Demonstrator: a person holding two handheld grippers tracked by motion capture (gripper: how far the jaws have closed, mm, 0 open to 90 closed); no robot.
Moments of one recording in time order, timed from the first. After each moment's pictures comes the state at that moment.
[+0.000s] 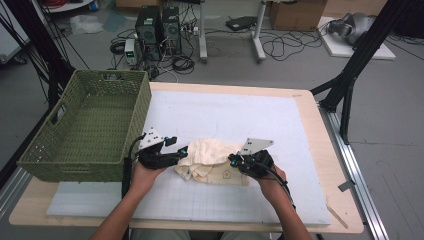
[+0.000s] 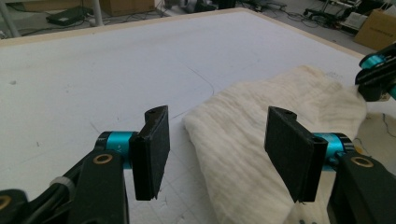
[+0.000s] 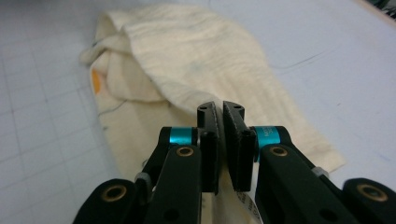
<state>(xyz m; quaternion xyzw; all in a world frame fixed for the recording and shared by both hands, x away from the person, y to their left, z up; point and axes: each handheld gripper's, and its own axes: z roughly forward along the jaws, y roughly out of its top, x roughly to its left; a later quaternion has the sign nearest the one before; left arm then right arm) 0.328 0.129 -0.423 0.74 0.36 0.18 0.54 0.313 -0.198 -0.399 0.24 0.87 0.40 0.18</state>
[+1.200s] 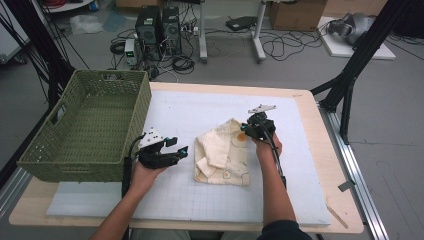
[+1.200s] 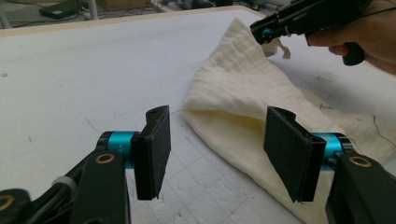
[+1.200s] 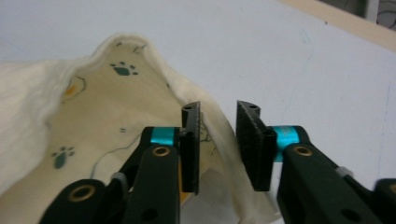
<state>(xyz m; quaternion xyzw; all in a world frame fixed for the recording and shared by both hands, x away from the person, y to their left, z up) 0.329 0.129 -0.425 0.74 0.36 0.16 0.54 0.431 -0.222 -0.416 0.43 0.80 0.34 0.24</state>
